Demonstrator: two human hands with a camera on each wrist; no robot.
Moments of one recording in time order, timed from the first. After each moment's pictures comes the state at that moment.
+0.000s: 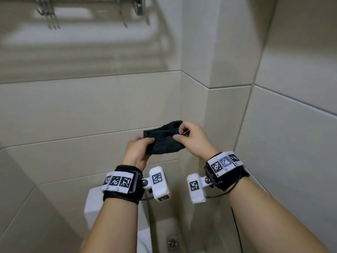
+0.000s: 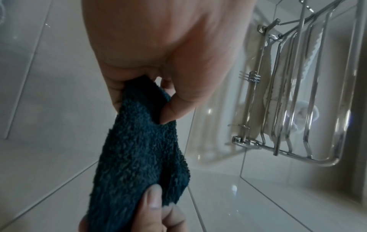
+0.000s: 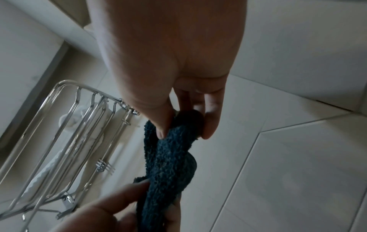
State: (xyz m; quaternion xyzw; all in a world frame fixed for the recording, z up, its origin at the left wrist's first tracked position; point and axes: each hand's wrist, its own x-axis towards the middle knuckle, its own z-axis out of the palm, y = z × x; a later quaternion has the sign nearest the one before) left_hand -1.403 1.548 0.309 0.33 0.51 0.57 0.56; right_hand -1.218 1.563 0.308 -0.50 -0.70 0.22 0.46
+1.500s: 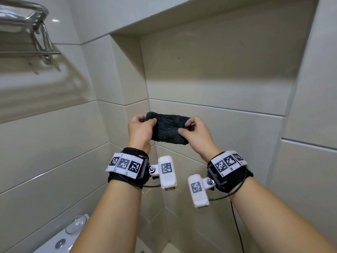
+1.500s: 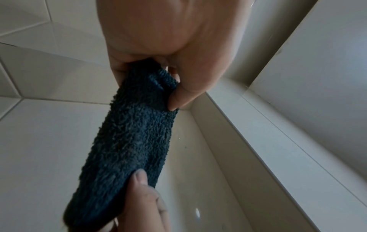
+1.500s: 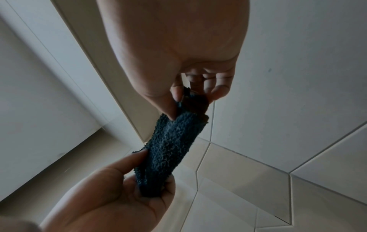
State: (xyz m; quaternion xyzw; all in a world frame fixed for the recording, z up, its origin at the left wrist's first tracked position) left_hand -1.319 1.330 0.434 0.54 0.30 0.50 0.60; right_hand -1.184 1.239 0.383 -0.65 -0.39 0.06 0.65
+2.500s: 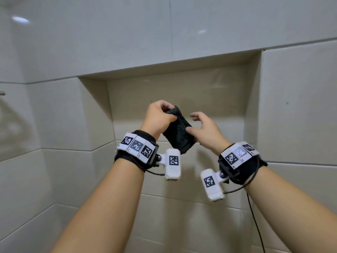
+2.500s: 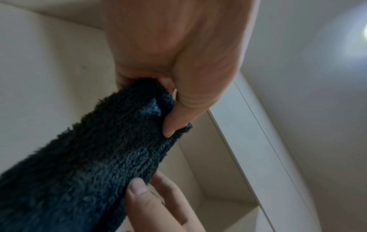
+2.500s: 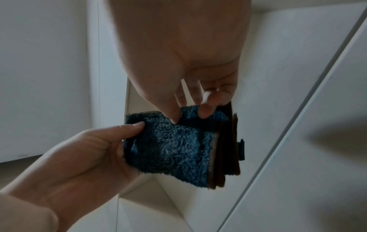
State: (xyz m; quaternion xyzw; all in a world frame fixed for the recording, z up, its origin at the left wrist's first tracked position) left_hand -1.266 1.340 0.559 0.77 -0.01 0.37 0.52; right_hand -1.178 1.197 0.505 -0.76 -0.33 -0.18 0.53
